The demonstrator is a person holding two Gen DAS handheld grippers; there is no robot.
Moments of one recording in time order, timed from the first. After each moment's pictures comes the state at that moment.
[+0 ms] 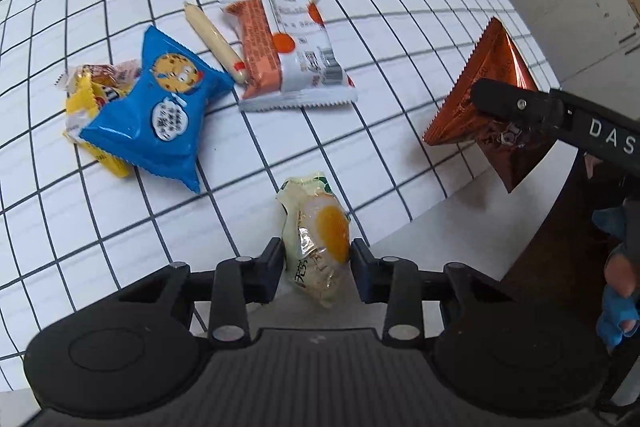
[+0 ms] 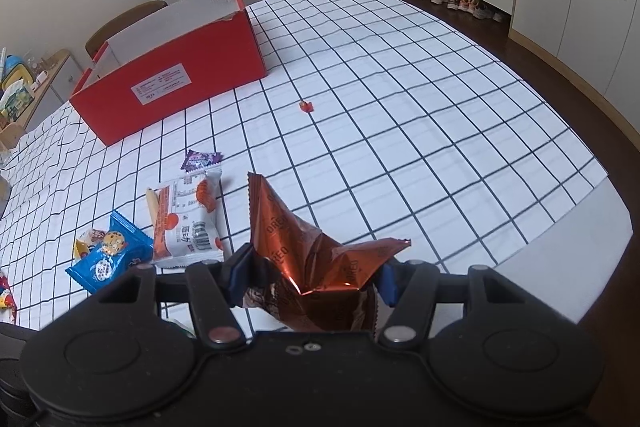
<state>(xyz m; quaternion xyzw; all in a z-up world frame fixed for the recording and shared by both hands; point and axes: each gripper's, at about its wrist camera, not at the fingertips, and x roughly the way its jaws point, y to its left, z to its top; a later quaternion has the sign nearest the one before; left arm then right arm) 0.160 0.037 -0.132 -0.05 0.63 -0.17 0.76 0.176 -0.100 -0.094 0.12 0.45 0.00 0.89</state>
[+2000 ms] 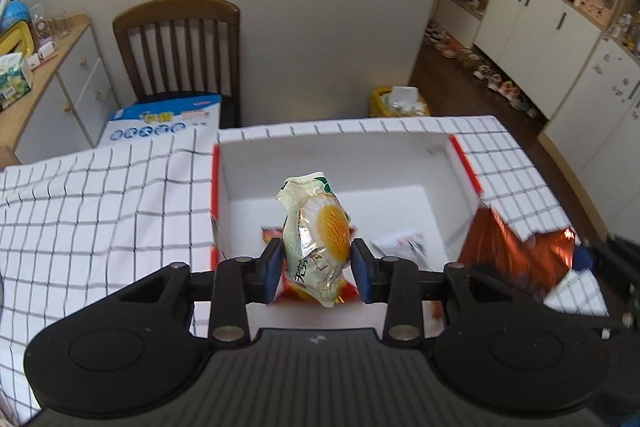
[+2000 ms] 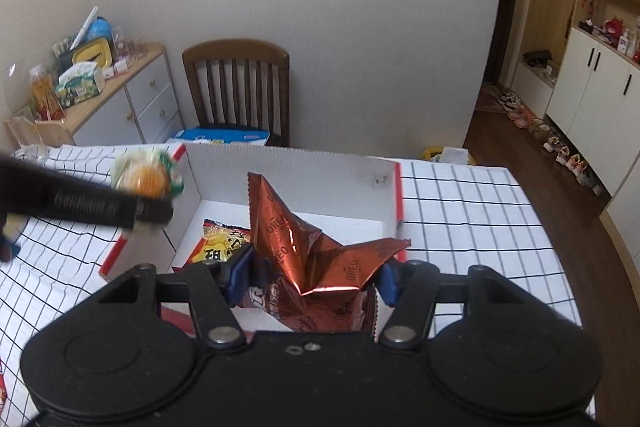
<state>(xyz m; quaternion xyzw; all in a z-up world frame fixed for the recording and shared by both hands) 0.445 0.125 0.014 -0.04 0.45 0.01 0.89 0.444 0.007 0.005 -0.05 0.36 0.16 0.92</state>
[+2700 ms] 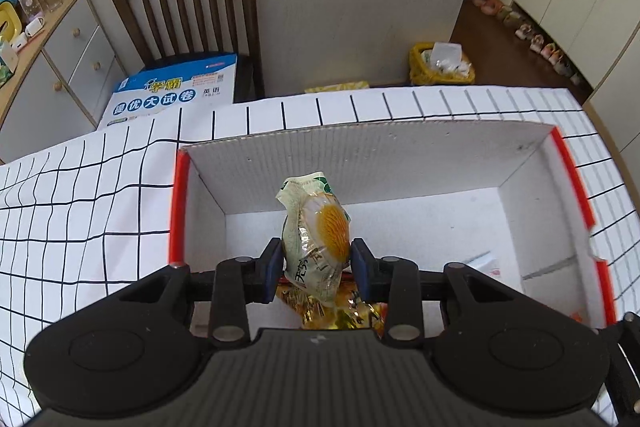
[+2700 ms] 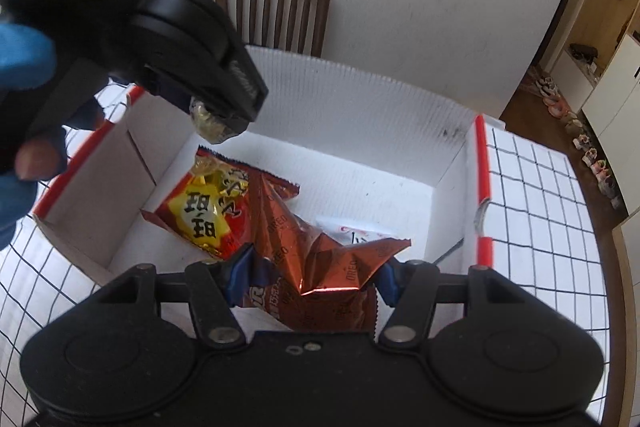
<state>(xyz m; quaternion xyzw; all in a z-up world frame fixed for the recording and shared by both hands) 0.548 0.126 -0.067 -0.02 0.52 0.04 0.86 0.496 0.054 -0.063 -0.13 0.44 0.20 0.86</state>
